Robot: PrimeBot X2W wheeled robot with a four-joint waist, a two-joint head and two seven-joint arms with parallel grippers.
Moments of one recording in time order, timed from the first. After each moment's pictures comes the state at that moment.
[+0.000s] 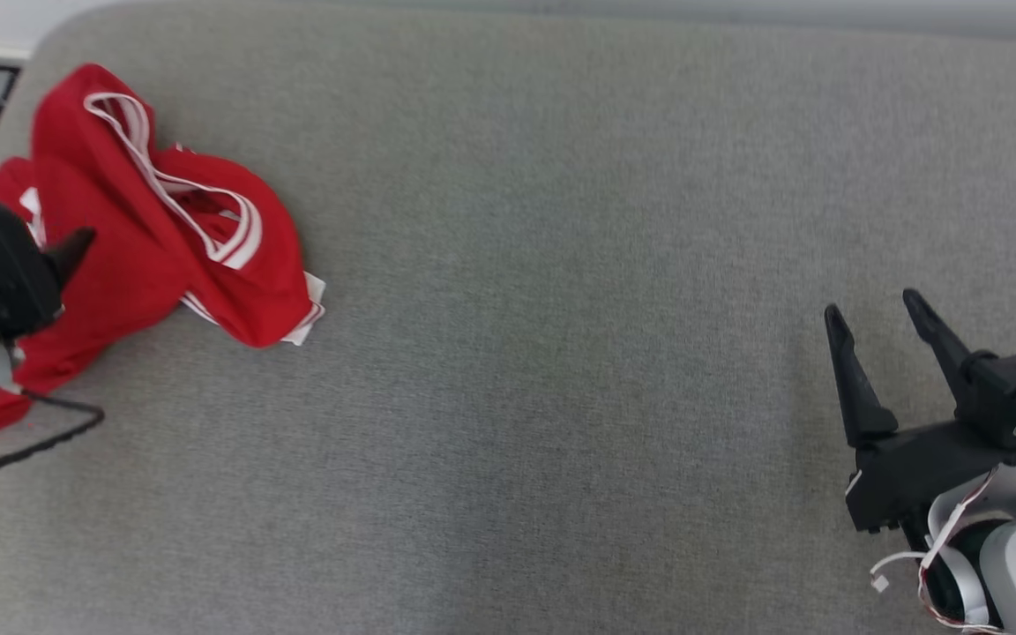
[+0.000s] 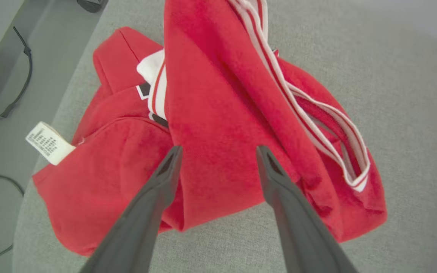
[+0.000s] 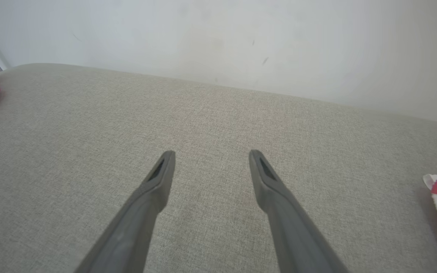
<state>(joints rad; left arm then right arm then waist) -0.99 0.40 -0.27 0.91 -0.59 -0.12 0.62 -0.15 -0.31 0.13 -0.11 0.28 -0.12 0.10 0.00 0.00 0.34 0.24</state>
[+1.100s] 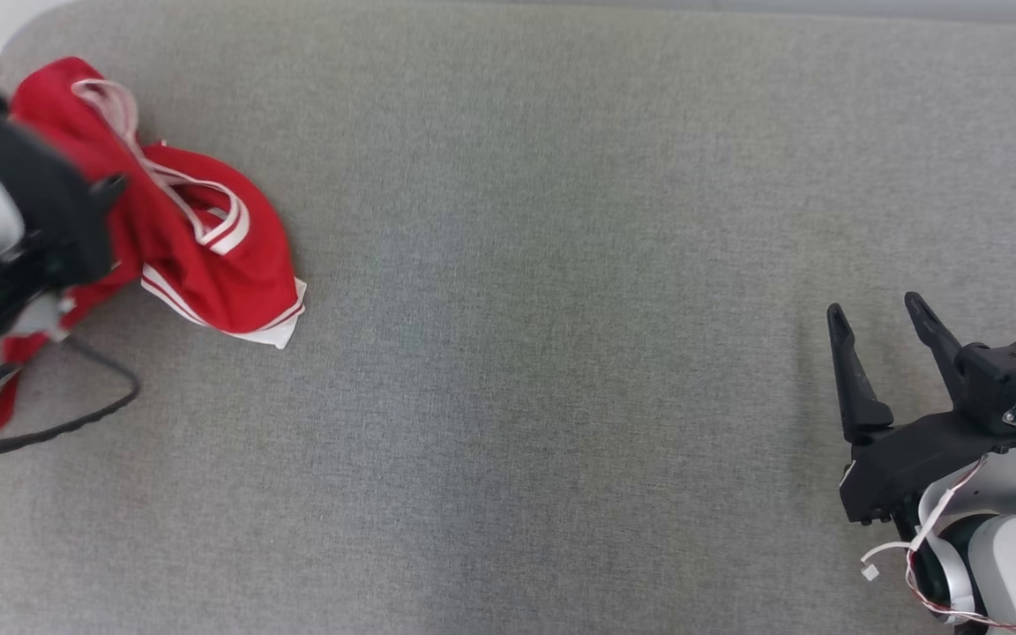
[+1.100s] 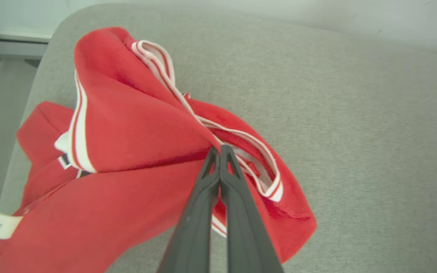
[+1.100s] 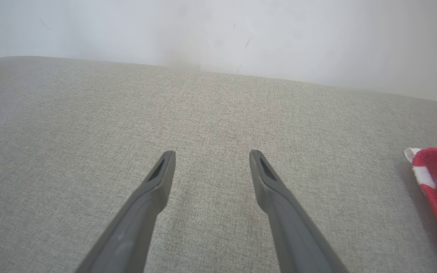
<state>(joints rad) -1.08 0.44 -0.57 0.86 -0.79 -0.12 0.57 -0.17 -0.26 0.10 -0.08 0.24 -0.12 0.15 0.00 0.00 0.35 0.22</state>
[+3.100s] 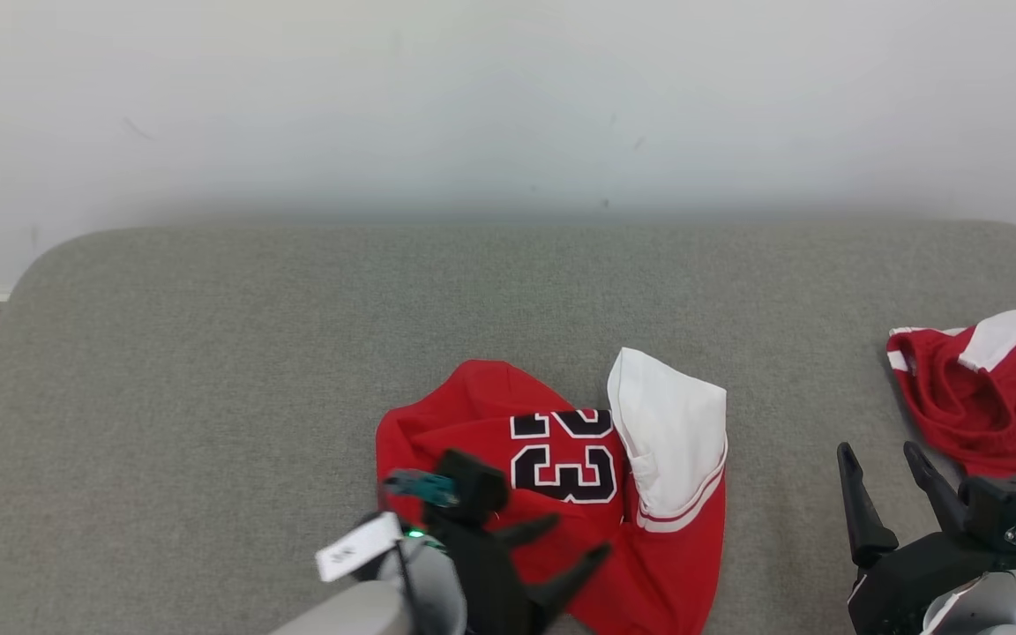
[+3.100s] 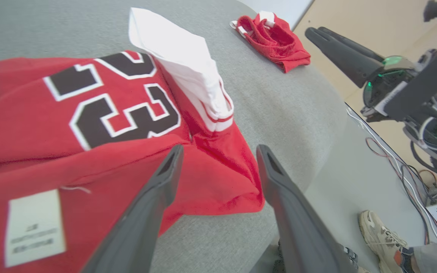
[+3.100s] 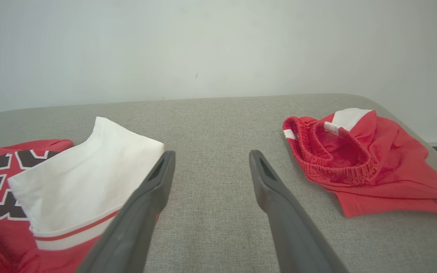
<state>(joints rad) -0.60 0.21 -1.19 0.30 -0.95 -0.05 0.17 -0.01 -0.22 0.05 0.12 0.37 -0.07 0.00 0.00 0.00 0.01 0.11</state>
